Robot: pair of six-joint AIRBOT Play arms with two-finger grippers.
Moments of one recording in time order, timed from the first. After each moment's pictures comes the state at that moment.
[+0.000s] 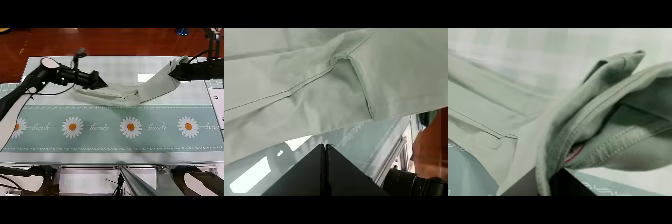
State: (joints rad) left arm -0.27 -1.63 1.31 0.45 -1.09 -1.14; right arm -0.03 -1.08 1.21 -1.10 1.10 1.33
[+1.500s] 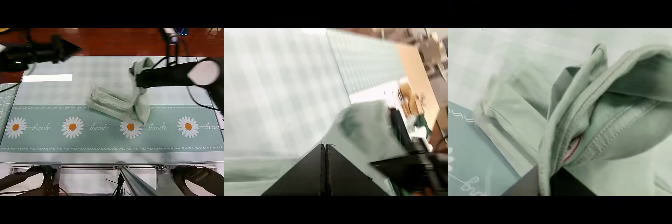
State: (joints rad) left arm 0.03 -1.29 1.31 0.31 -1.08 -1.09; right arm 0.42 -1.17 1.21 -1.24 0.89 1.60
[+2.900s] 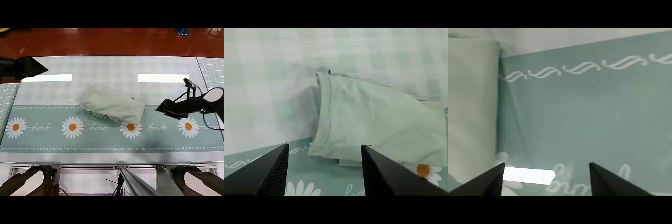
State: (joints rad) left arm 0.19 -1.09 1.29 0.97 -1.28 -1.28; right arm -0.10 -1.15 0.74 -1.00 1.02 1.48
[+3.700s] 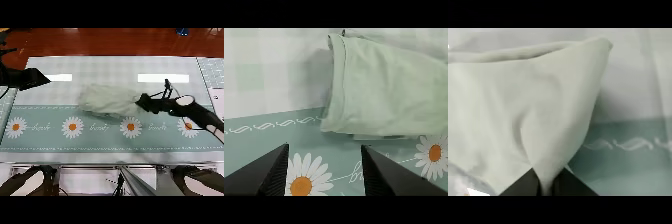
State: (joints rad) left arm 0.19 -1.09 1.20 1.02 -1.30 -1.33; right arm 0.14 -1.23 0.71 -0.49 0.65 1.33
